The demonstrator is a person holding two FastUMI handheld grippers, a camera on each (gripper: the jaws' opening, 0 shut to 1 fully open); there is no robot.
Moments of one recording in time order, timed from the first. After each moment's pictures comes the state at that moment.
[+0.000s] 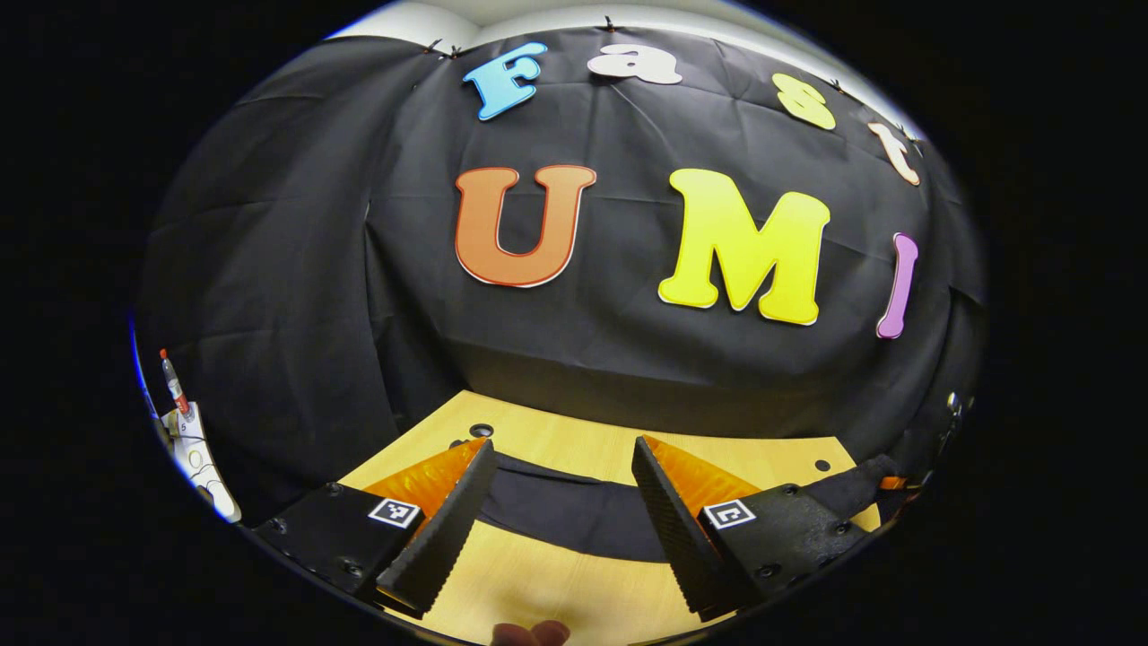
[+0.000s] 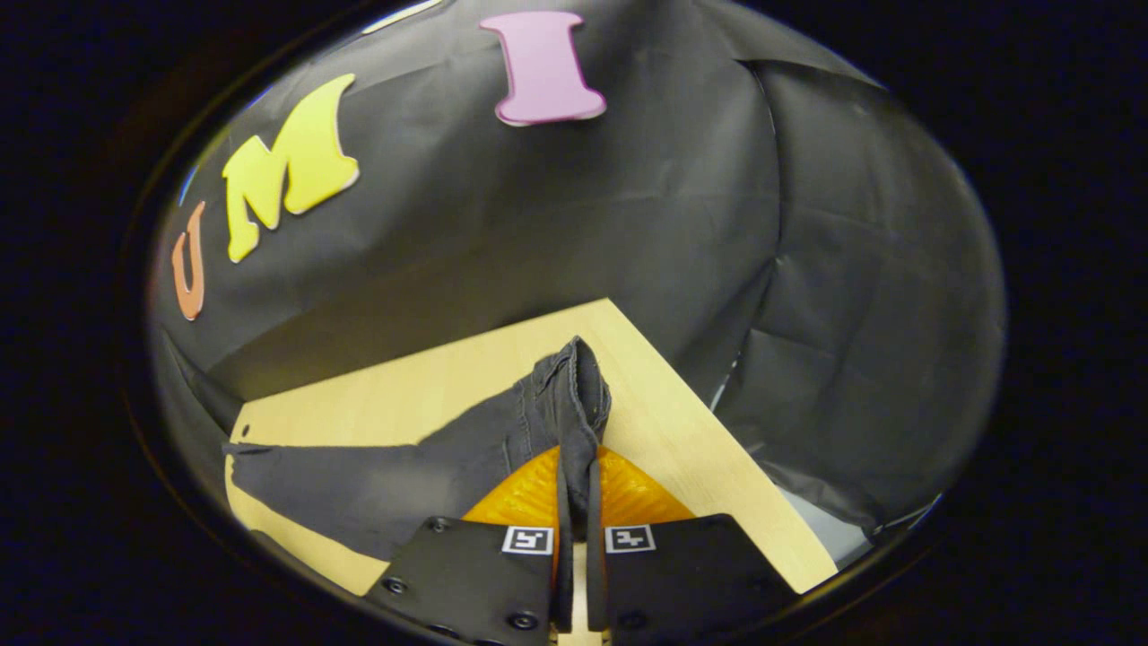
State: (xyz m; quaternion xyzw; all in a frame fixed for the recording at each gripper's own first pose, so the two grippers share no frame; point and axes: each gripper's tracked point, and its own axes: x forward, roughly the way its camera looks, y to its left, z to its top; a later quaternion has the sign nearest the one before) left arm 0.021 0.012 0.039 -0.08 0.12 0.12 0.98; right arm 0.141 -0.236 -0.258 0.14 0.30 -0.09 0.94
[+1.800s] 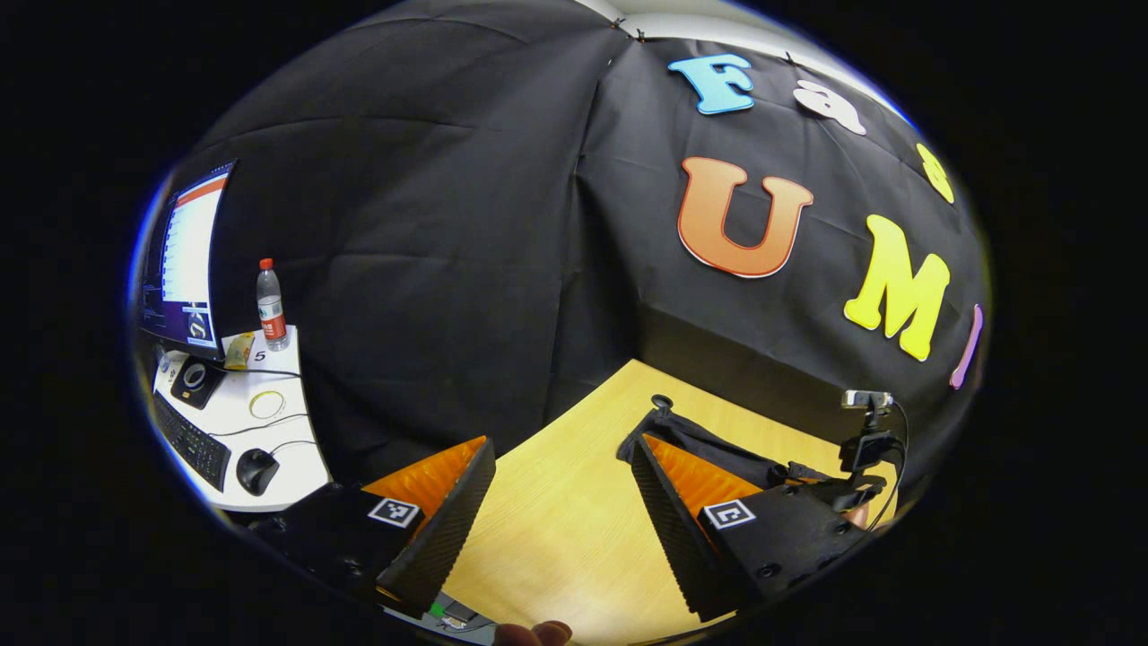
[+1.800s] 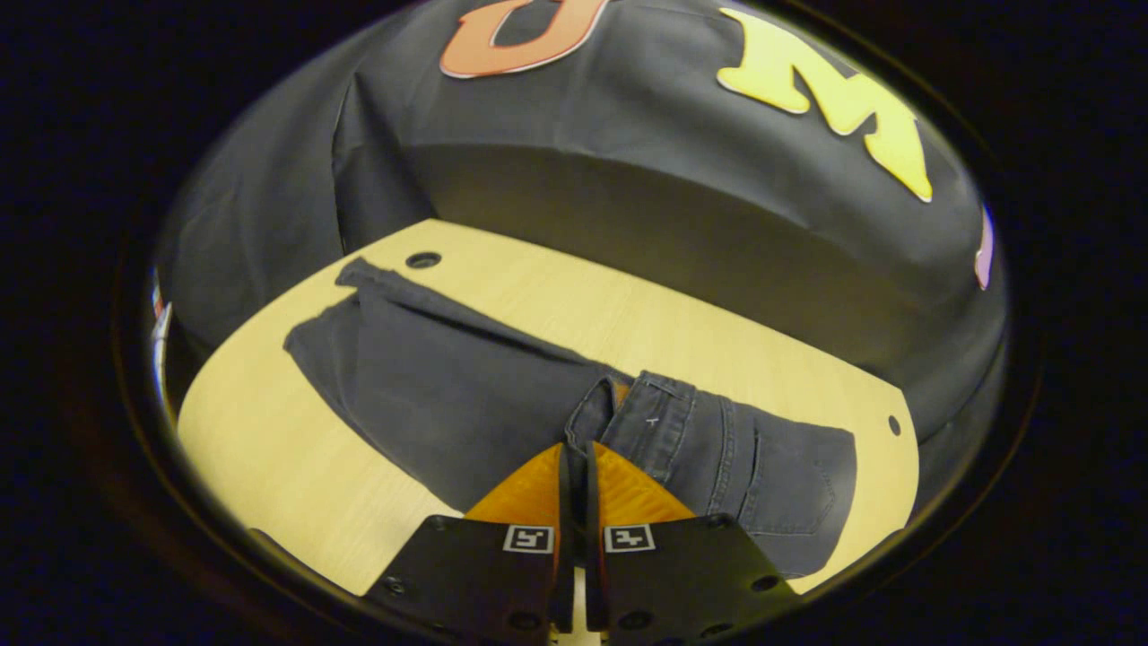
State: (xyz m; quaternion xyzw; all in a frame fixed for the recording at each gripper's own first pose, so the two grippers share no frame) left arm -0.141 0.253 -0.040 -0.16 0.16 0.27 0.93; right arm 0.132 0.303 -0.362 -0.13 0.35 0.16 0.91
